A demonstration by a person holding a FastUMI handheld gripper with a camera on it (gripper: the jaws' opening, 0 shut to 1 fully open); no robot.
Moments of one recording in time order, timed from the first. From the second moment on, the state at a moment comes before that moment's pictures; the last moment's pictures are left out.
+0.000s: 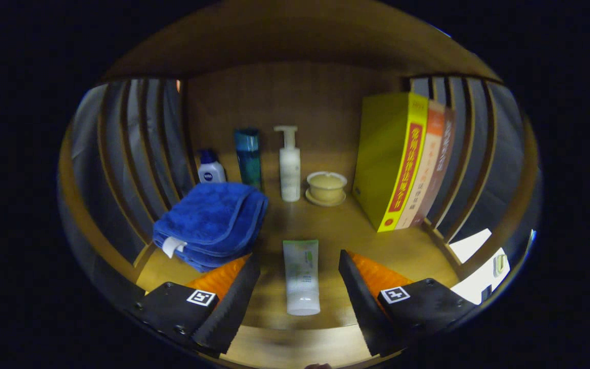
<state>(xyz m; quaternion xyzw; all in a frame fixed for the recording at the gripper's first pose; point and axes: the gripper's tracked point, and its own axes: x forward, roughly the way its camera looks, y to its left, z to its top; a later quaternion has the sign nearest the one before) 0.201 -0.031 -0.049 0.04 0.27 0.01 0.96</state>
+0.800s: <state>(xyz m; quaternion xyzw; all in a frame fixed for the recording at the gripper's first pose) 0.029 -0.076 0.146 0.06 -0.06 -0.03 1.00</state>
